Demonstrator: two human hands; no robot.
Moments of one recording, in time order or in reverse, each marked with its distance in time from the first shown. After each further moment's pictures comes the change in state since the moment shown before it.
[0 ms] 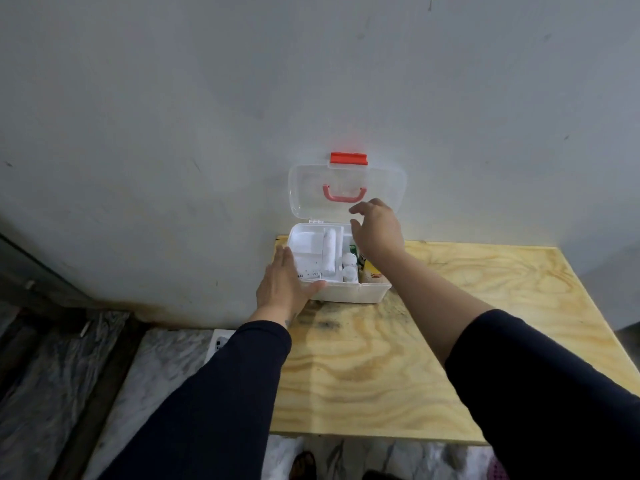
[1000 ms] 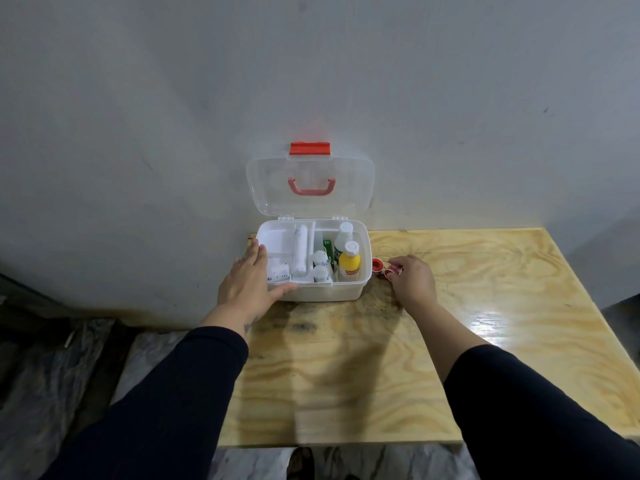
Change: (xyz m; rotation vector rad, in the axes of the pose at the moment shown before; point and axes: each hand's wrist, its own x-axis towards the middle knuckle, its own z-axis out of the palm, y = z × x) left_hand 0.006 0.007 -0.008 0.254 -0.098 0.077; right_hand -0.036 0.165 0.031 0.059 -0.043 0.329
